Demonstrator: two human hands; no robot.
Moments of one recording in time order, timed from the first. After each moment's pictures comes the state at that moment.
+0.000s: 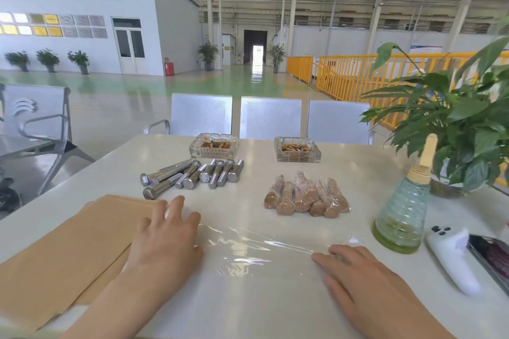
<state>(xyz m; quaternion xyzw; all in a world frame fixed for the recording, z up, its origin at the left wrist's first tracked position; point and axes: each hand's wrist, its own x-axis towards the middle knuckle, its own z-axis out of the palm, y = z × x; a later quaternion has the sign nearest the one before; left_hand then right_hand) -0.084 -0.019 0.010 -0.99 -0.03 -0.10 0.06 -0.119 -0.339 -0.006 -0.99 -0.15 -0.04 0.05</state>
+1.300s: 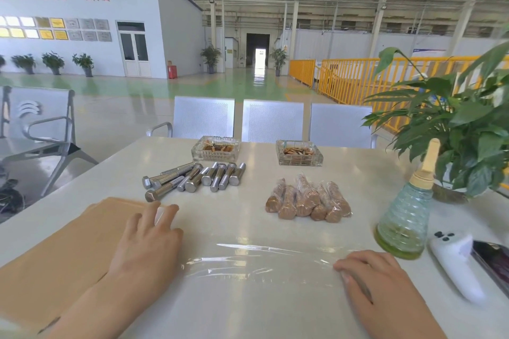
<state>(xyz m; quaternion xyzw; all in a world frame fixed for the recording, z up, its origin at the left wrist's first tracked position) -0.088 0.014 -0.003 -0.98 -0.01 -0.11 0.16 -0.114 -0.356 -0.037 -0.95 -0.09 -0.23 0.19</state>
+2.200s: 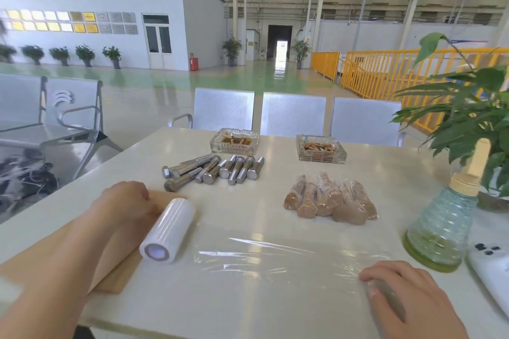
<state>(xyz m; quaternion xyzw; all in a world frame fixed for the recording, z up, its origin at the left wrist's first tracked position) 0.002 0.140 0.011 -0.97 -0.23 0.03 -0.06 -0.113 -0.353 -0.044 -0.94 -0.05 -0.22 0.26</state>
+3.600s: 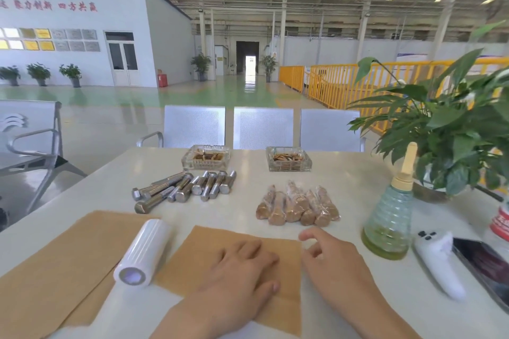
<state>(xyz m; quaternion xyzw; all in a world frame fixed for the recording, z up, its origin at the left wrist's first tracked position) -0.082 -0.100 -0.015 -0.97 0.20 0.00 -0.12 -0.088 -0.305 0.000 -0.94 0.02 -0.09 0.32</state>
